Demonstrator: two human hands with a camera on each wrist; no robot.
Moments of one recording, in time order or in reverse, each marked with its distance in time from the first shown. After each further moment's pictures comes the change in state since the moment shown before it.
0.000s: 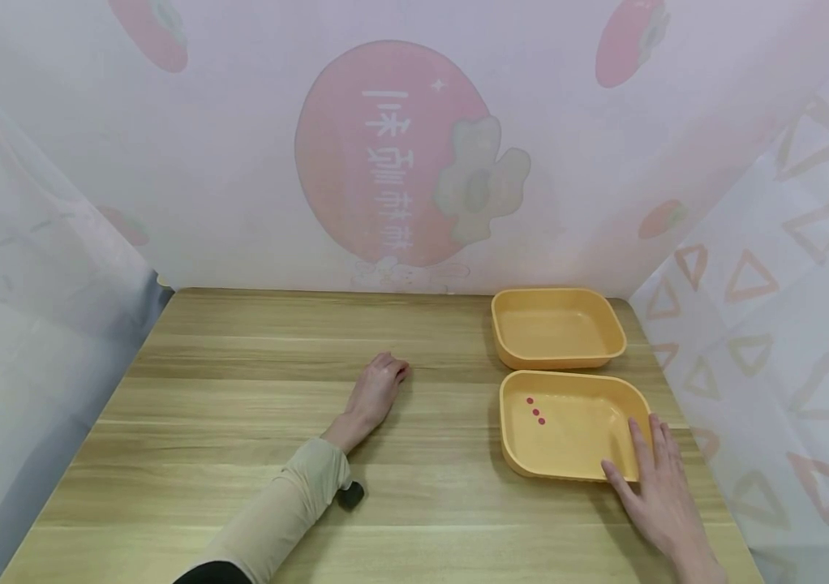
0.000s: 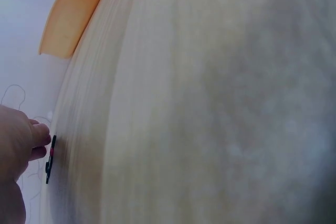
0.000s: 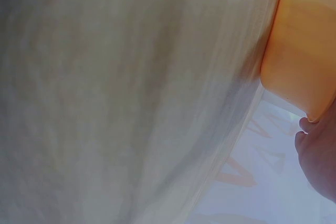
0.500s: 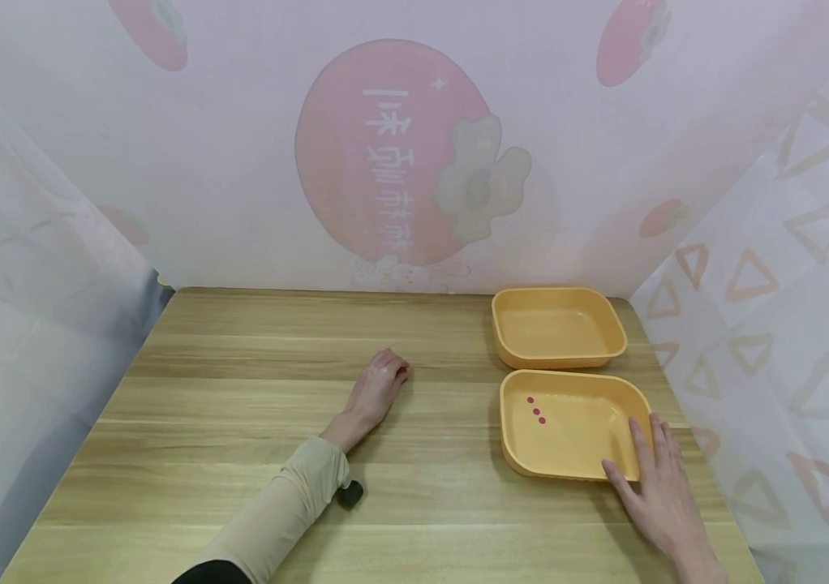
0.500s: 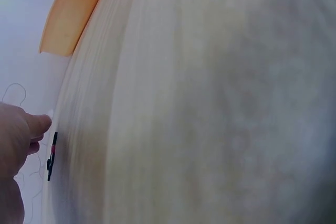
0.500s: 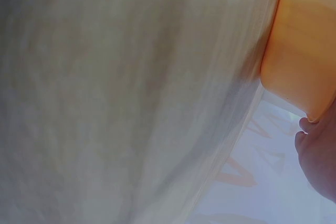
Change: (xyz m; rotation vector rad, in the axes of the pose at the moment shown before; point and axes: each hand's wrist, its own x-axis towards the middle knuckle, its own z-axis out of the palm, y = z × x) left_hand 0.001 -0.002 -0.002 -0.002 -0.012 0.024; right_hand 0.001 0.001 0.000 0.010 -0.002 0.005
